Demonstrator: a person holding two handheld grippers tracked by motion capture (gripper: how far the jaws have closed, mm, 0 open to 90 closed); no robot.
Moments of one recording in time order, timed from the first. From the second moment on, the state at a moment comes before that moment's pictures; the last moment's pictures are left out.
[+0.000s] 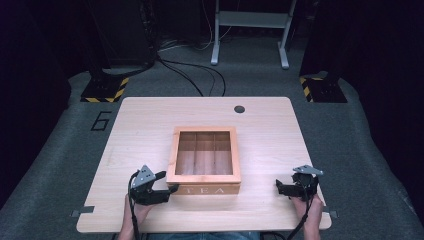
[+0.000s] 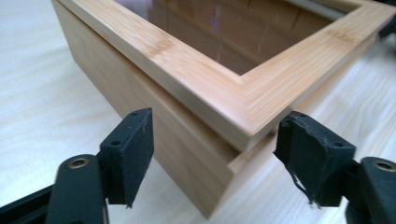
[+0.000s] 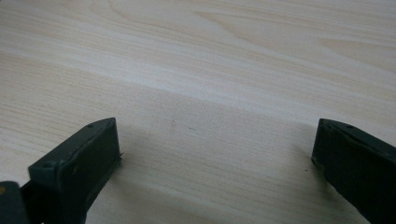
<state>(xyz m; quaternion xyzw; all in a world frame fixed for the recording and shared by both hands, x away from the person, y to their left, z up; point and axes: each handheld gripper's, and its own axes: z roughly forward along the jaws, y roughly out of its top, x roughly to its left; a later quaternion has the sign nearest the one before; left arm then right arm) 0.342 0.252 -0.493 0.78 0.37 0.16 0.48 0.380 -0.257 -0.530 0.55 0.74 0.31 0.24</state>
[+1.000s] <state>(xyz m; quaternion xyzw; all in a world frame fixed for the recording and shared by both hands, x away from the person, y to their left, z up) 0.338 0.363 -0.530 0.76 0.52 0.22 0.33 0.380 -0.257 -0.530 0.55 0.74 0.31 0.24</state>
